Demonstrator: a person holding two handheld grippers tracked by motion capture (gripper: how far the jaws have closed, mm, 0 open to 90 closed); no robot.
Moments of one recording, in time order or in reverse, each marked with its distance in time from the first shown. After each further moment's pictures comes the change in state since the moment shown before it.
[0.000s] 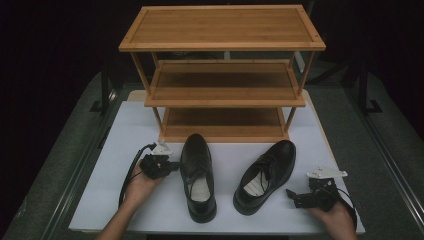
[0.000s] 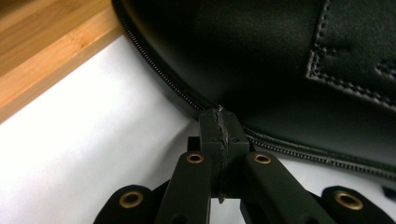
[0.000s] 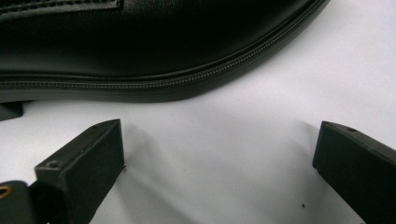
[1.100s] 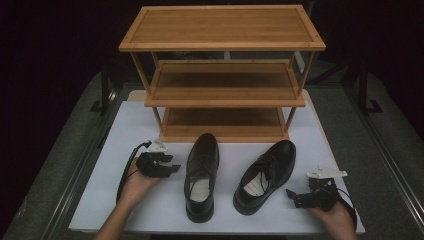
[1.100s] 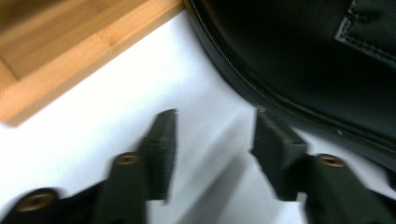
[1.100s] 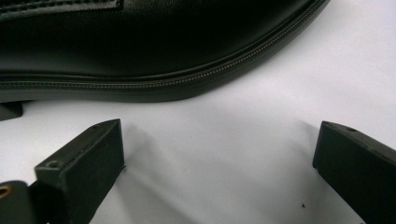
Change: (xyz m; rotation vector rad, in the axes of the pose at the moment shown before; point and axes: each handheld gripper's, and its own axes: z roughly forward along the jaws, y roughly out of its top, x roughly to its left) left arm 0.014 -0.012 -0.013 -0.016 0.021 -0.062; right arm 0.000 0.000 0.000 0.002 0.000 0.001
